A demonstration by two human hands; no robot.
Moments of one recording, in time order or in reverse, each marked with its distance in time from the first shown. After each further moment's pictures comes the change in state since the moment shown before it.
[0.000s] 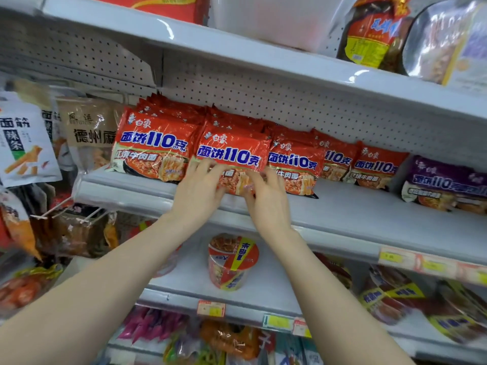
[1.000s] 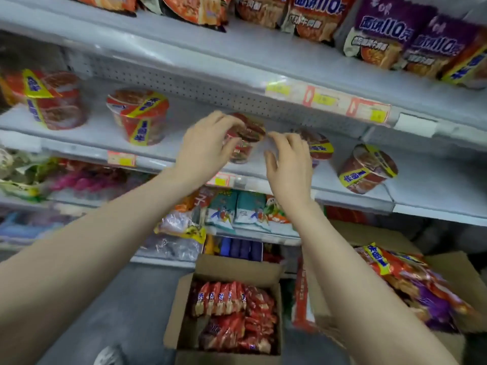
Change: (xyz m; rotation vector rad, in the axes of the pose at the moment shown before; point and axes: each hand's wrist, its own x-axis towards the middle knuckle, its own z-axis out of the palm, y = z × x) left_hand -0.170 0.272 0.113 -0.259 -0.191 0.066; right_hand -0.255 0.236 -0.147 -0.069 -0.076 0.121
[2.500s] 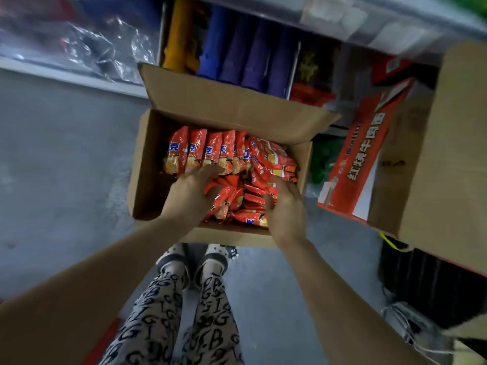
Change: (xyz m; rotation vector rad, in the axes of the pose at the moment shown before) left_hand -0.470 -0.039 0.476 -0.257 -0.801 -0.835; right_hand -0.548 0.259 0.279 0.052 -0.947 0.615
